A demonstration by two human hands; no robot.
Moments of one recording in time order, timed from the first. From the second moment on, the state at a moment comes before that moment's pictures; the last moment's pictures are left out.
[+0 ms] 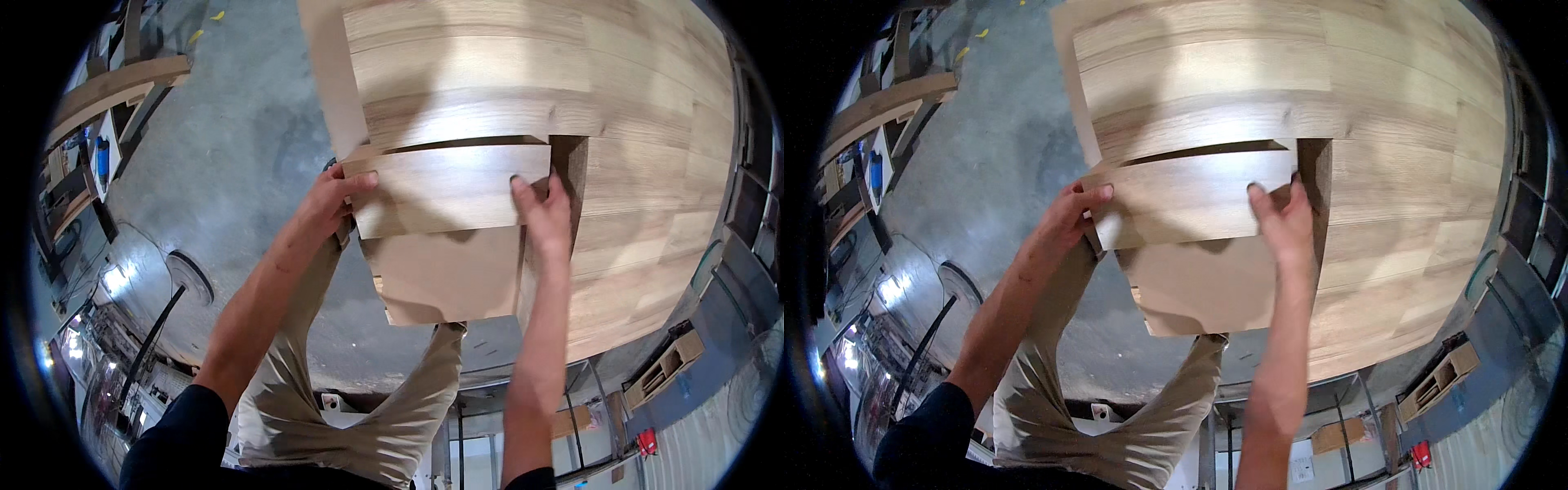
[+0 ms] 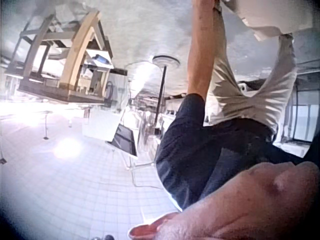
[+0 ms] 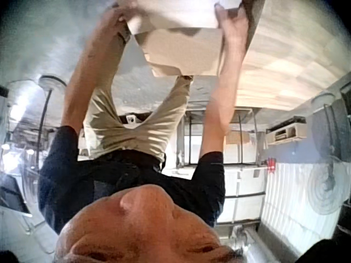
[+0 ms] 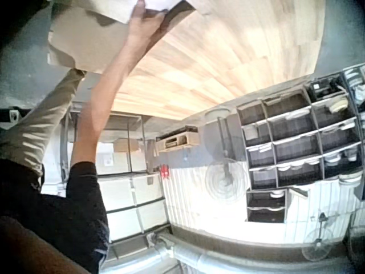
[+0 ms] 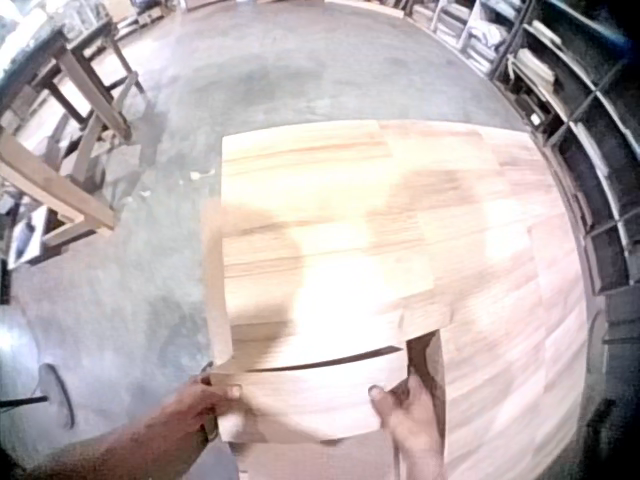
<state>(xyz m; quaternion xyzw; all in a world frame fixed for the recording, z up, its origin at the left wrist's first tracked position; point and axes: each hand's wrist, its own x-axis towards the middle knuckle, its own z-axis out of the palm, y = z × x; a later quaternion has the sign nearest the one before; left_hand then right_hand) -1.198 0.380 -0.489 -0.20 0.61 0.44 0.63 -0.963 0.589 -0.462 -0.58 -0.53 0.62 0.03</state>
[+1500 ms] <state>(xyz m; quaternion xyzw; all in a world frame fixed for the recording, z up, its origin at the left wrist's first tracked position) -1.128 0.397 -0.503 -0.13 0.50 0.62 0.59 -1.009 0.493 -0.504 -0.52 -0.09 0.76 0.37</state>
